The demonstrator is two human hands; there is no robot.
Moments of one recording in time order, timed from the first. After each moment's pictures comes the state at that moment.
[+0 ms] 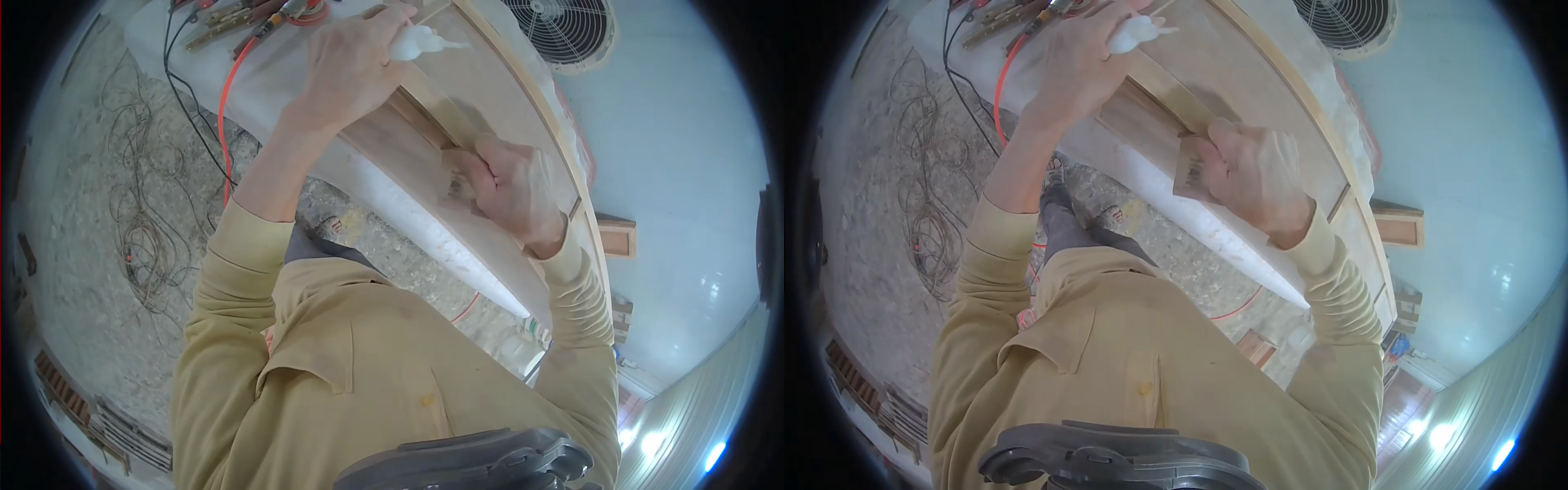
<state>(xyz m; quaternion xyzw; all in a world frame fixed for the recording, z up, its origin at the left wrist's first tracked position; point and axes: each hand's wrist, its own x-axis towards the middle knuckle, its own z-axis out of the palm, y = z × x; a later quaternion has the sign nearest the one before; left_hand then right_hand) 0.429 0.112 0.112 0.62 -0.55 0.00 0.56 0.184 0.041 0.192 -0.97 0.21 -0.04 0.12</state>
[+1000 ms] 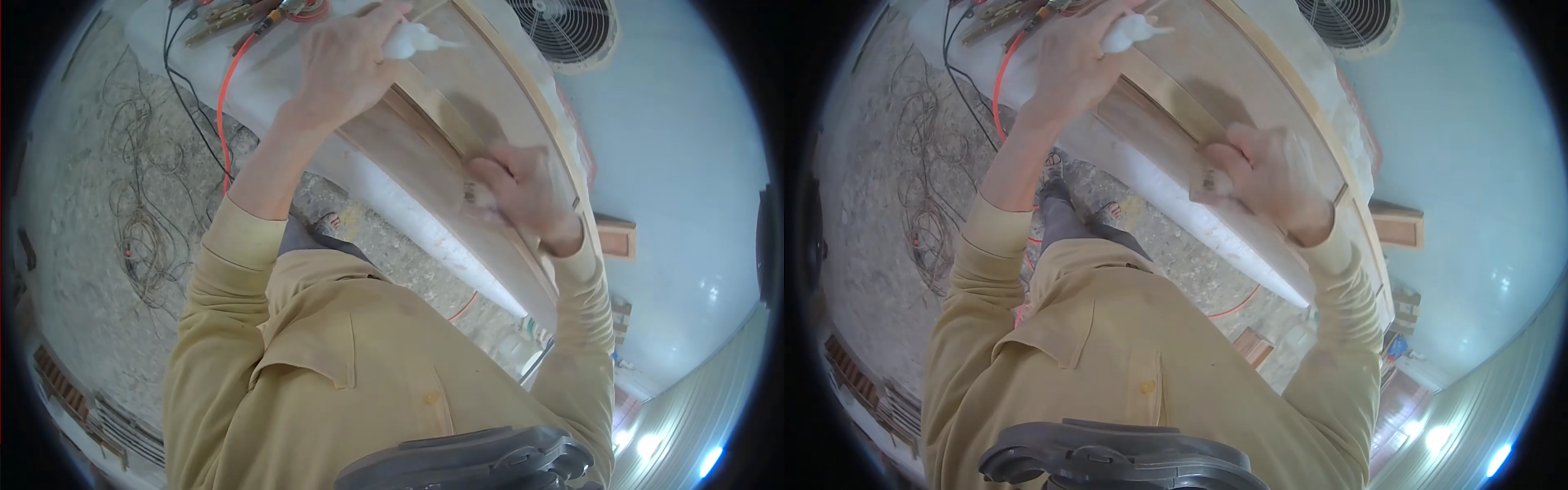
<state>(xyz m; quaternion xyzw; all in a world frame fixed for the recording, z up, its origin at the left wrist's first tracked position) 0.425 0.112 0.117 0.63 -0.56 0.03 0.54 0.162 0.020 0.211 -0.94 0.26 0.06 0.23</state>
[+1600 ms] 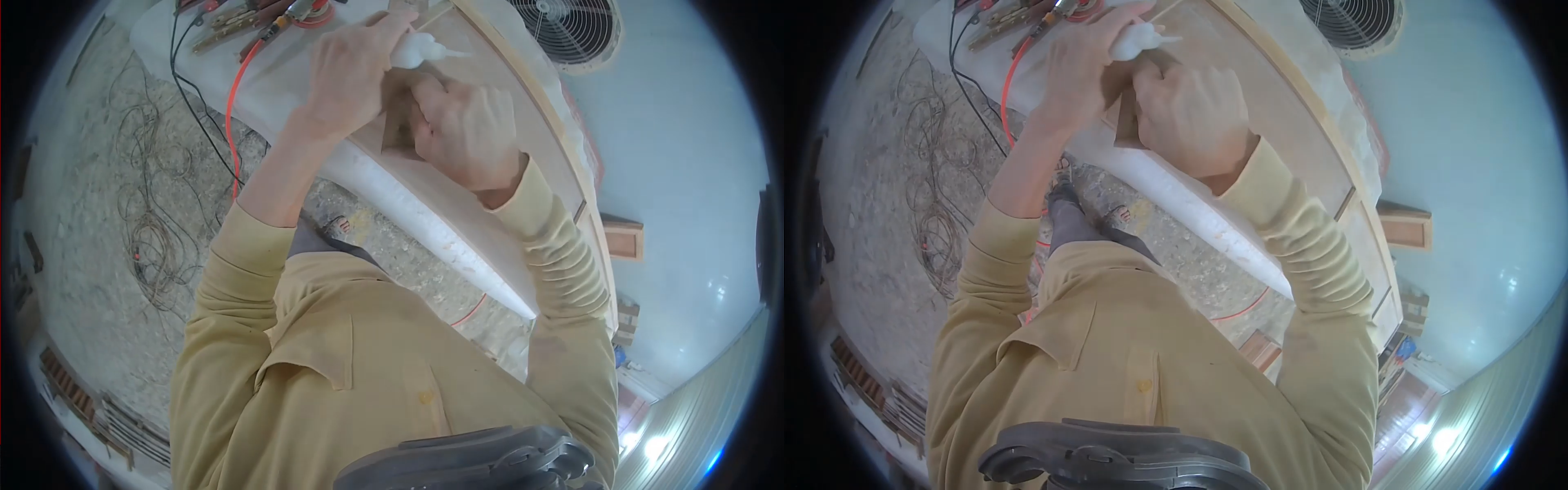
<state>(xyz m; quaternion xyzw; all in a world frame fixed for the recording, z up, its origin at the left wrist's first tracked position) 0.430 0.103 0.093 0.66 -0.55 0.03 0.51 0.262 0.041 0.182 -0.99 0.11 -0.12 -0.02</state>
